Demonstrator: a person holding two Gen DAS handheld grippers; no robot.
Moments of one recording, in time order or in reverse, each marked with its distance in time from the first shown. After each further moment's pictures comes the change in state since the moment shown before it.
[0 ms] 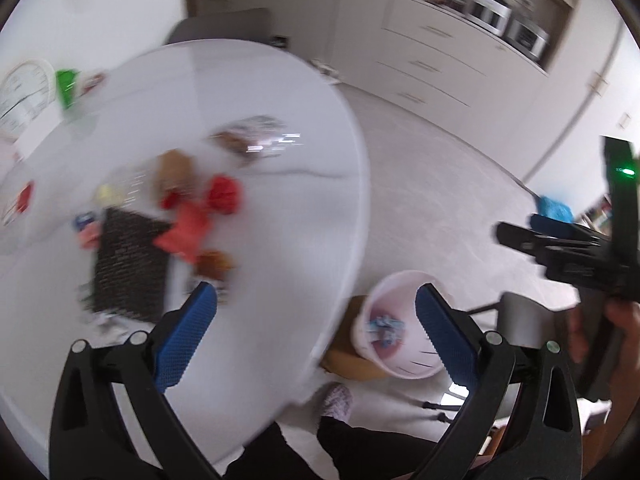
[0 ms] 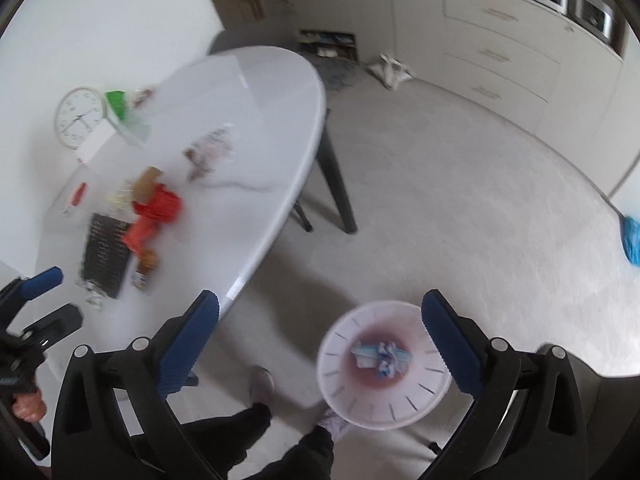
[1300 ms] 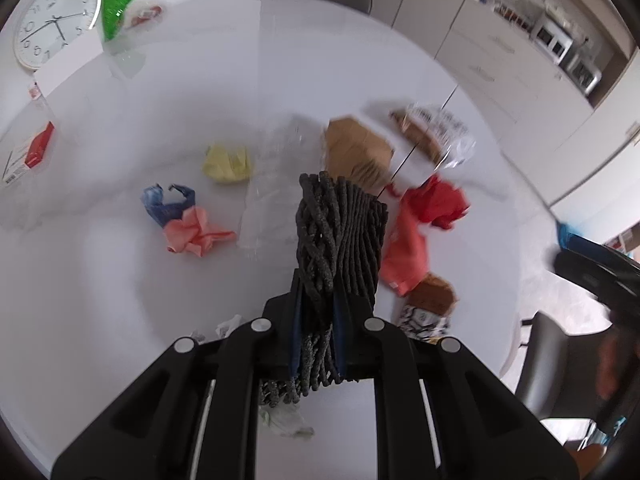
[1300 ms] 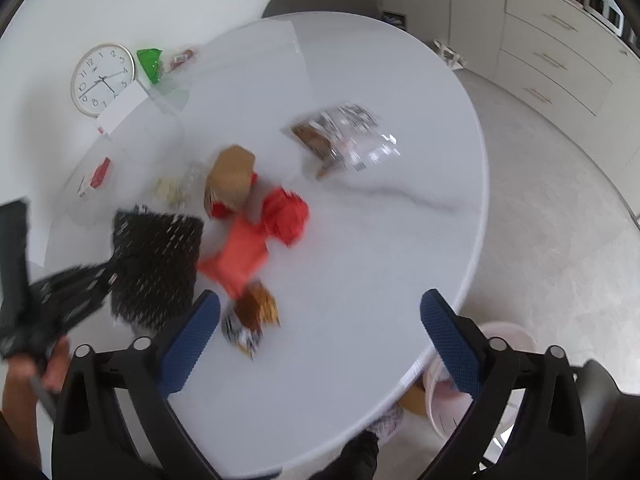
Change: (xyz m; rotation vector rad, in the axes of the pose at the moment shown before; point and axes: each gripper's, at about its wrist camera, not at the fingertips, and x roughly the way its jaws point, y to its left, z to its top) left arm 0.063 0.217 0.014 -0.136 0.070 -0.013; right arm 0.107 0.188 0.051 -0.058 0.096 0.046
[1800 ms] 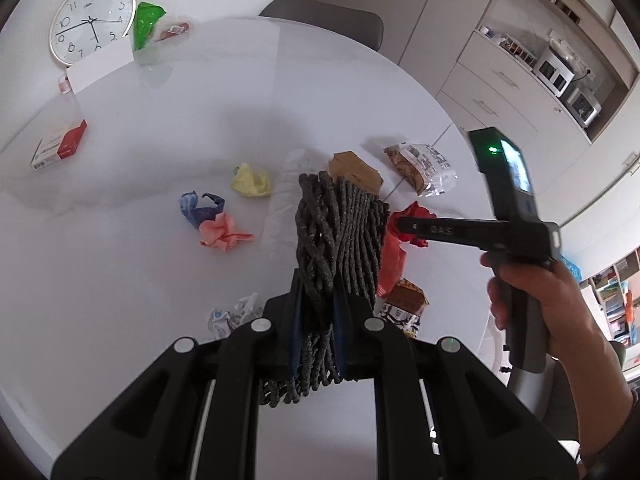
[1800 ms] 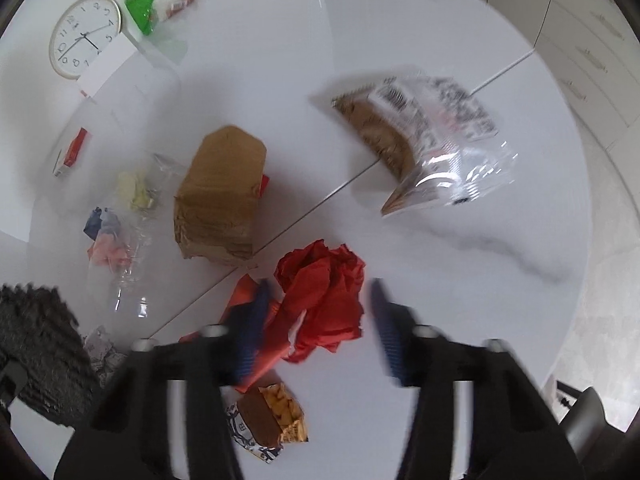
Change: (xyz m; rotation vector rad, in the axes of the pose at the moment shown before) left arm -0.057 -0.002 -0.010 -0.061 -0.073 0.005; right arm 0.117 0.036 0.053 -0.055 0.191 0.016
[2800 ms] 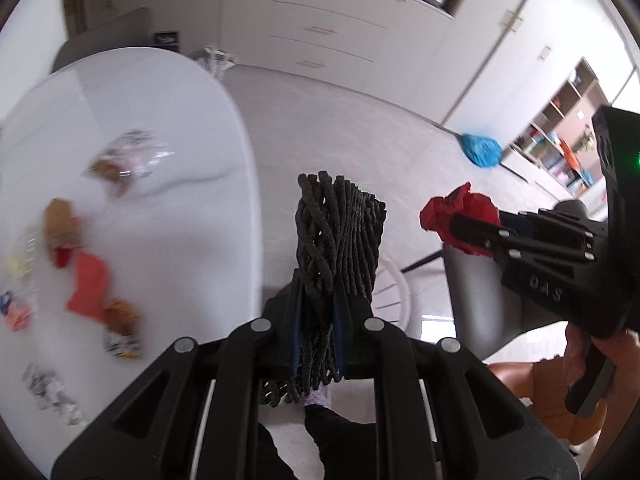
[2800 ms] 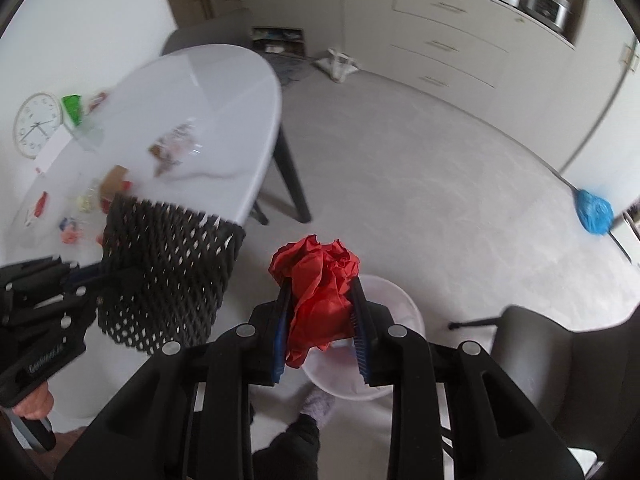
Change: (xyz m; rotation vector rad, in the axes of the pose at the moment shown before) left arm 0.038 -0.289 -0.052 0.486 0.138 -0.299; right arm -0.220 -0.202 -0.208 0.251 -0.249 -0.261
